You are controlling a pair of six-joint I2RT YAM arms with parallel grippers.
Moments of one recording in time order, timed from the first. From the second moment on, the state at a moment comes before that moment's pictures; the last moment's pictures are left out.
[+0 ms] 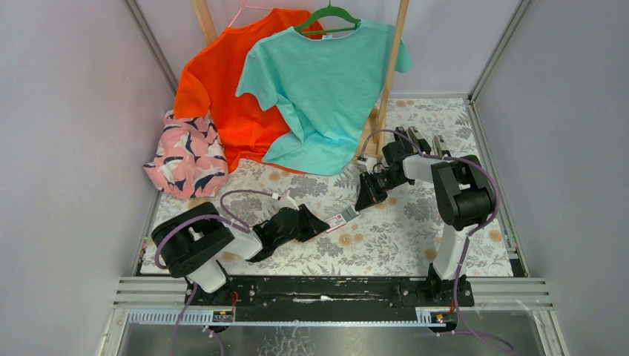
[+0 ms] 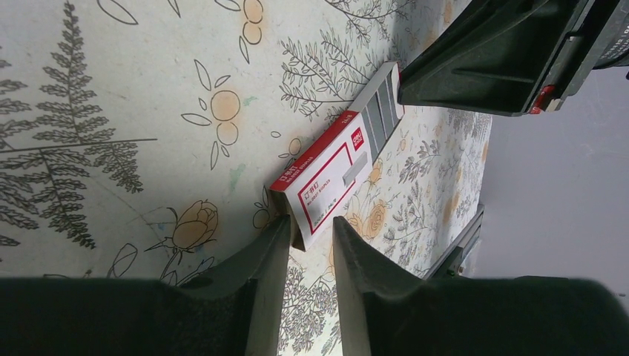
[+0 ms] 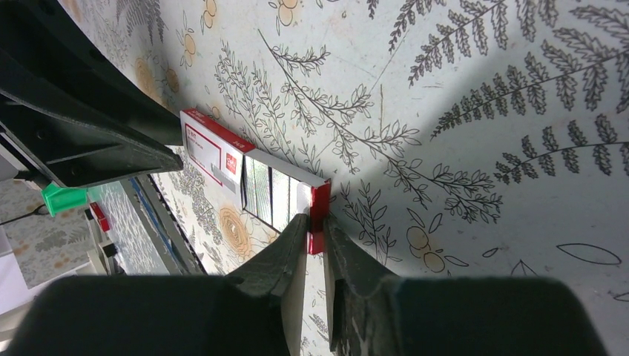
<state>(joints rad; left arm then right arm) -0.90 1.59 0.29 0.78 -0.06 -1.24 0.28 1.92 1.04 -0.49 -0.84 -0.12</state>
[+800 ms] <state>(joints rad) -0.91 1.59 0.30 0.76 -0.07 -1.25 0.29 1.89 1.02 -0.46 -0.79 -0.08</state>
